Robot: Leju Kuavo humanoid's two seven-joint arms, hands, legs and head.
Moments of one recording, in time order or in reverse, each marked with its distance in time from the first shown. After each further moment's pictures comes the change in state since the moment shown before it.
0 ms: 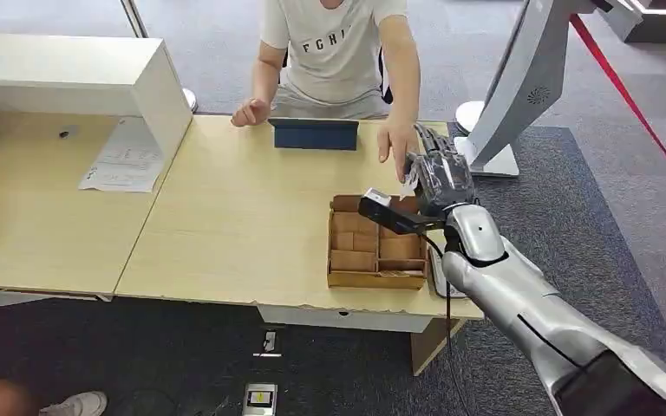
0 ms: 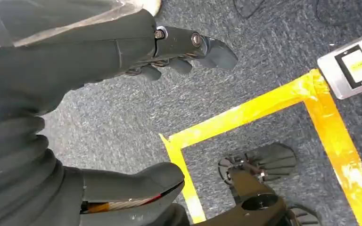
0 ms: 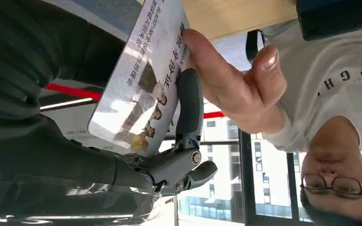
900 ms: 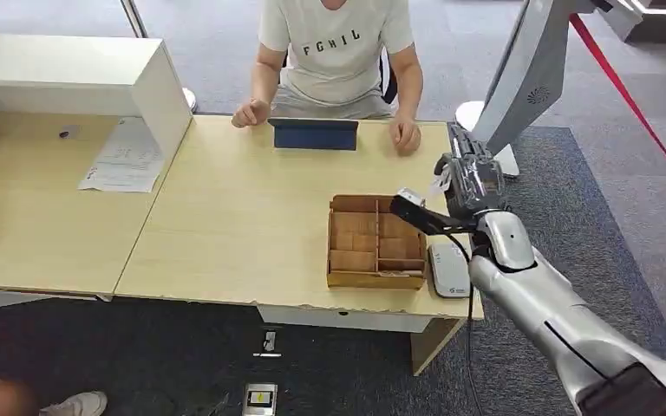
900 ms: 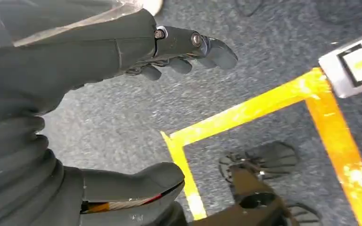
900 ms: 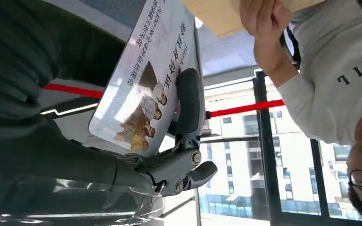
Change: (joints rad) left arm -0.015 -0.002 -0.002 0.000 0.011 -0.009 0.016; right arm 0.042 -0.086 -0.066 -0.042 -0.014 -0.045 -0.038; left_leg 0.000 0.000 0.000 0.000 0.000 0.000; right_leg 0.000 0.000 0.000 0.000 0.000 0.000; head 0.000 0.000
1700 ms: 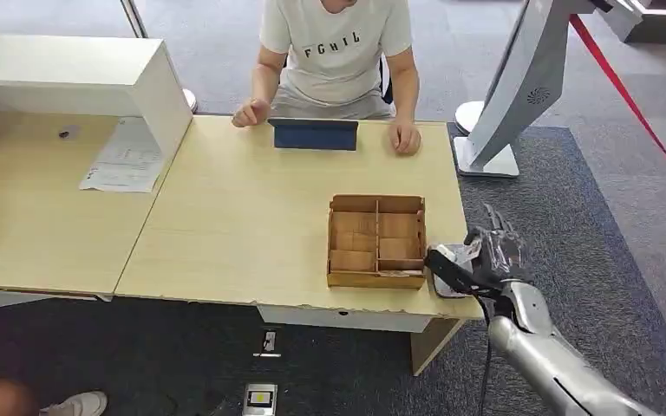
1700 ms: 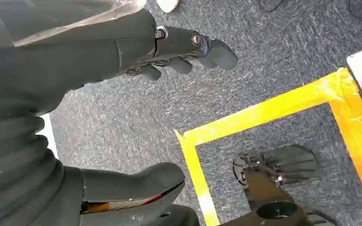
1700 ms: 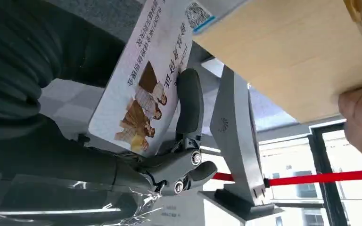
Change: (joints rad) left arm 0.015 0.000 0.000 0.000 0.014 0.021 0.061; right arm 0.214 -0.064 -0.059 0.137 -0.181 -0.104 -0.089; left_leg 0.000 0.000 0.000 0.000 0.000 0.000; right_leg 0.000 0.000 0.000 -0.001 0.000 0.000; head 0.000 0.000
